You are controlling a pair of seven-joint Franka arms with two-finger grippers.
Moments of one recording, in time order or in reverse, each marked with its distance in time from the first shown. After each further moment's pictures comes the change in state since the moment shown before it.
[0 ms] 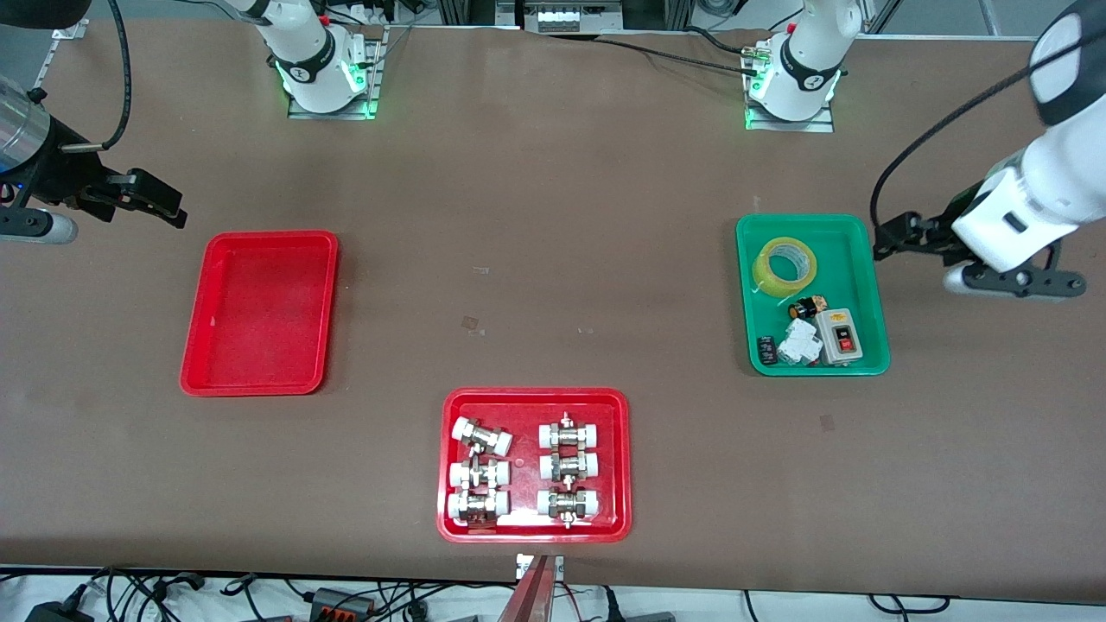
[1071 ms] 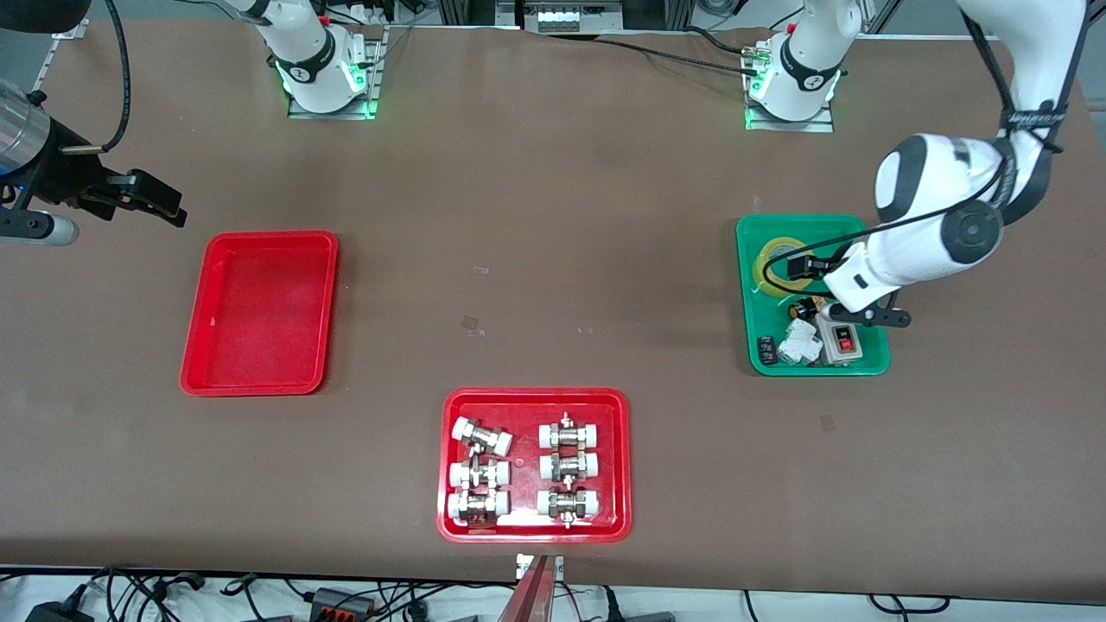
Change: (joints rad) left arm 0.001 0.113 -0.032 -0.457 0.040 0.419 0.010; right arm -0.001 0.002 -0.003 -0.002 0.000 -0.010 0.000
